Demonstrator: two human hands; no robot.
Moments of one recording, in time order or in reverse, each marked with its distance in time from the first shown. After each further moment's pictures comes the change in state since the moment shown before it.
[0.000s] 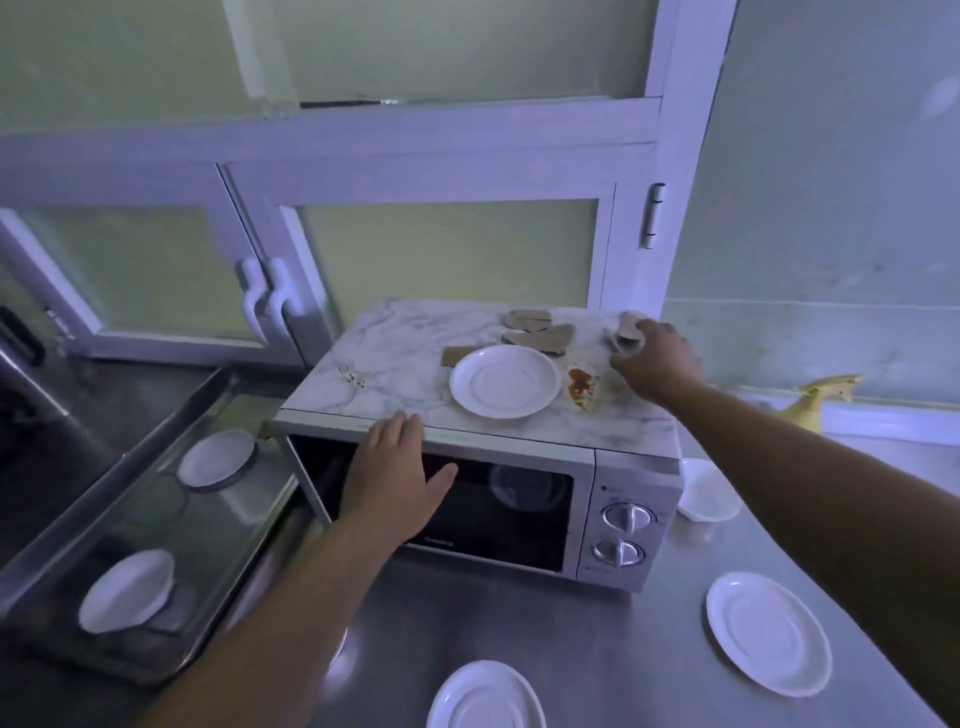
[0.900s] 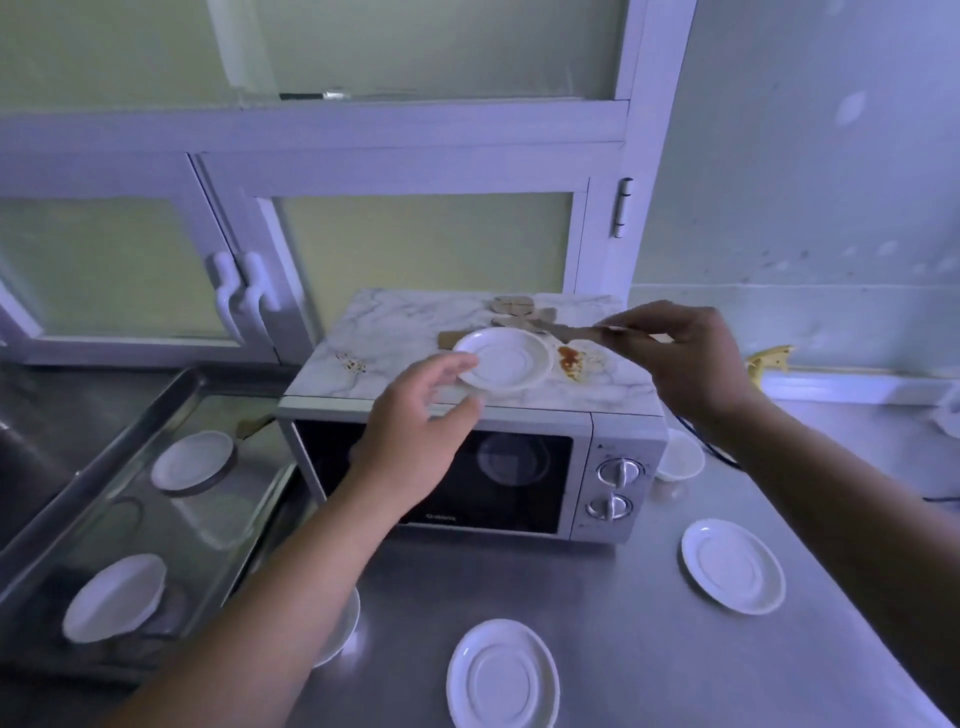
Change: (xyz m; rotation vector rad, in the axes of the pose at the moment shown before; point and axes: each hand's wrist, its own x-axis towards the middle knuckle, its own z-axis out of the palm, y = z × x) left_hand -0.045 0.016 -0.079 -0.927 0.114 0.227; right_hand -0.169 -0.064 -0.081 0.691 0.079 -0.284
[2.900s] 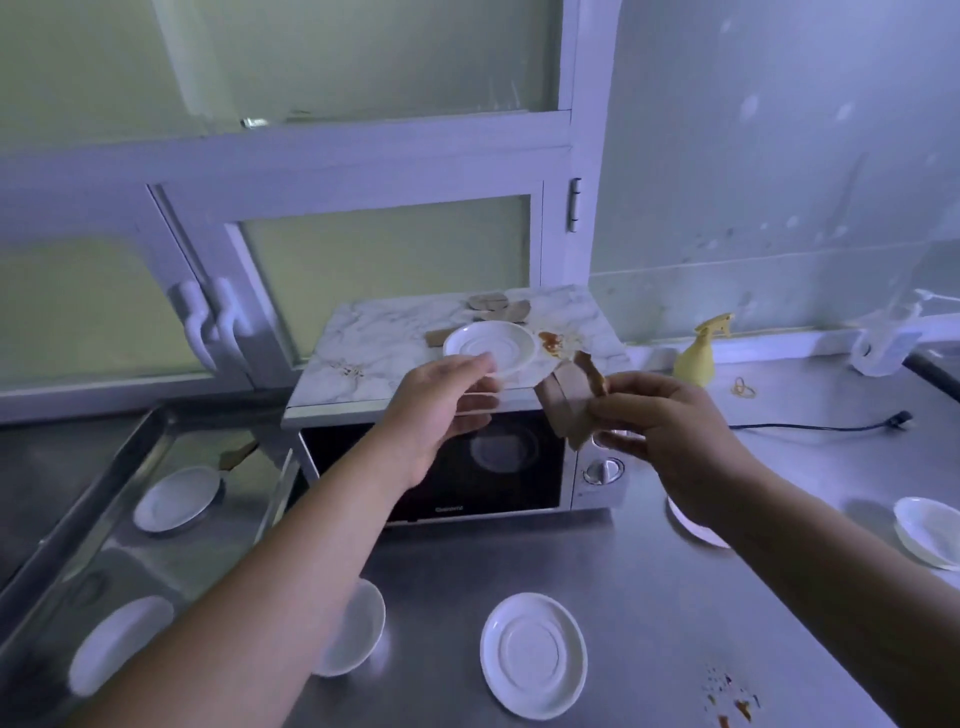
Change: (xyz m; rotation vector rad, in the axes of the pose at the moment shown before) left_hand 0.011 -0.002 -0.016 -0.580 -0.359 -0.361; right_hand -0.115 -0.039 0.041 0.351 0.022 0.401
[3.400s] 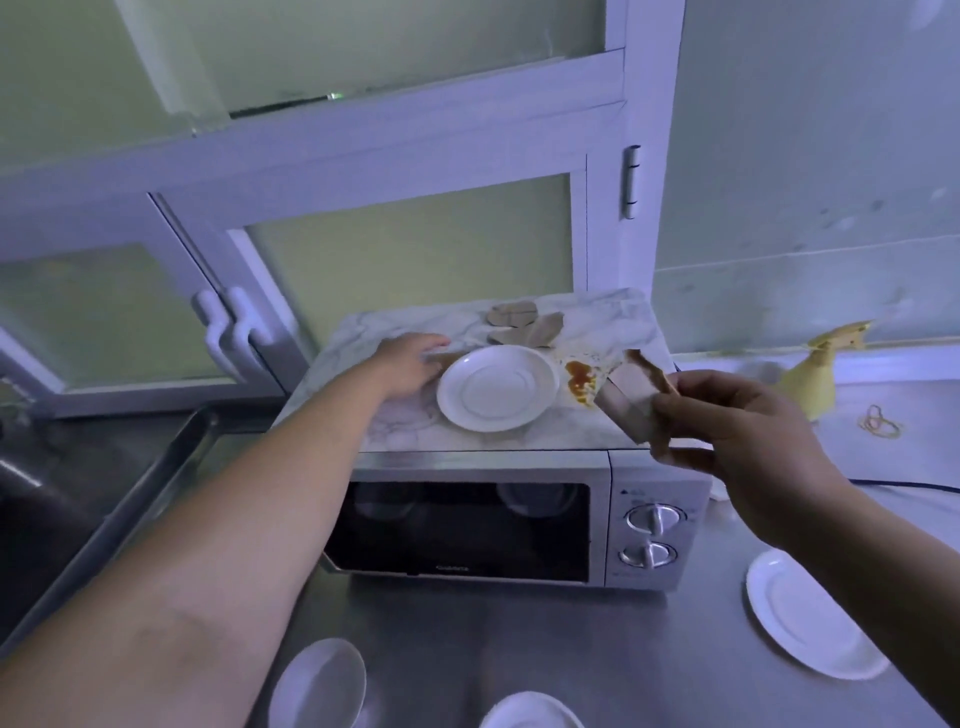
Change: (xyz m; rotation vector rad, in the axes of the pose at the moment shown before) left_hand 0.214 -0.007 -0.068 1.293 0.139 -0.083; right_hand 0.150 0.037 -0.078 0.121 -0.028 0.039
